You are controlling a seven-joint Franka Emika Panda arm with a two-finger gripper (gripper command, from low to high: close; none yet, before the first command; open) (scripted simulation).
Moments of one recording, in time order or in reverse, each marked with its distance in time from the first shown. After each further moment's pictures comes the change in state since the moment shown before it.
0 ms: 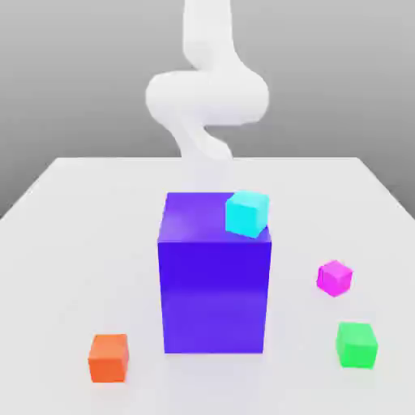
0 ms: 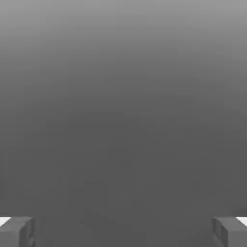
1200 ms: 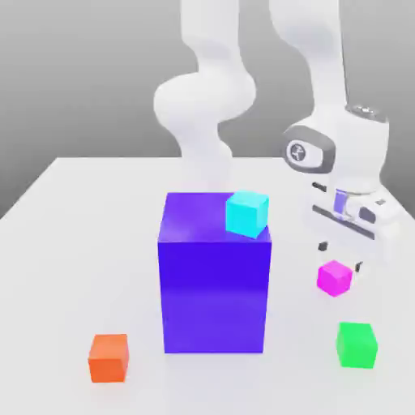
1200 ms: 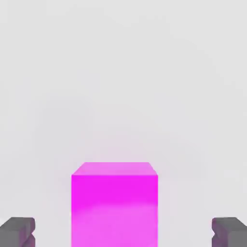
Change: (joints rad) arm 0.762 0.868 0.060 -0.561 -0.046 0.695 -1.174
